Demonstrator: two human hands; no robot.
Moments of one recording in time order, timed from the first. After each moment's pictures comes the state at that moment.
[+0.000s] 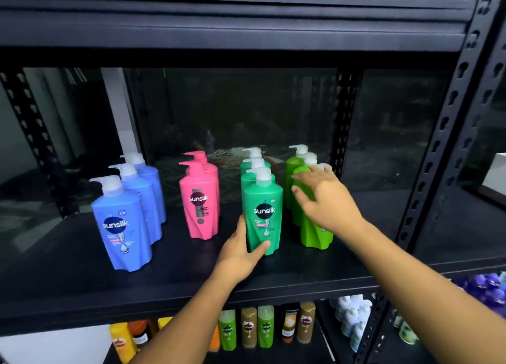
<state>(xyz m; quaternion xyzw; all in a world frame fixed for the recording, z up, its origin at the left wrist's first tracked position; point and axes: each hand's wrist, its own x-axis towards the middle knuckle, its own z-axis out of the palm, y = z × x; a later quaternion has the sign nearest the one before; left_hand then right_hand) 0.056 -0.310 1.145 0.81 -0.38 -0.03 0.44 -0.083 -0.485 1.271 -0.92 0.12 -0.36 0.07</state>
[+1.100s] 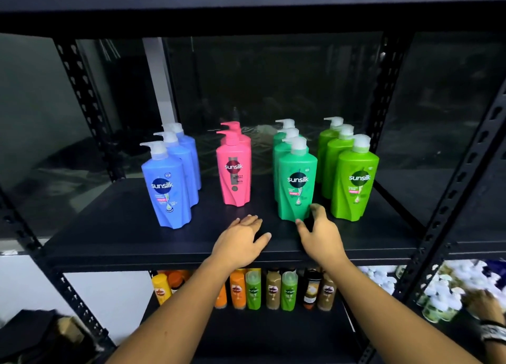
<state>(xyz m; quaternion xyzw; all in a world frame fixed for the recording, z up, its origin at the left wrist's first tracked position) 0.051 -0.222 1.142 0.90 -0.42 -0.02 0.14 -0.064 -0.398 1.131 -0.85 0.28 -0.29 0.33</state>
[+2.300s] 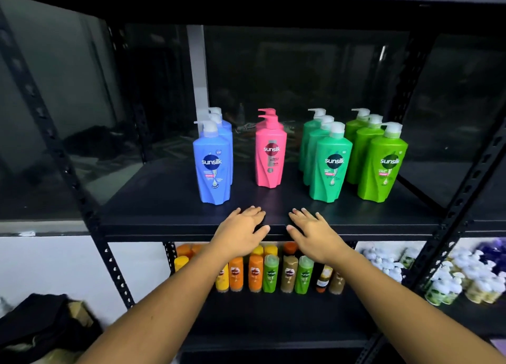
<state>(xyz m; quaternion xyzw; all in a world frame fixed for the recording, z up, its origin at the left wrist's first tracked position) 0.075 -0.107 1.131 0.87 -0.47 0.00 0.14 -0.058 -0.285 1.128 -0.98 0.14 -0.08 0.13</state>
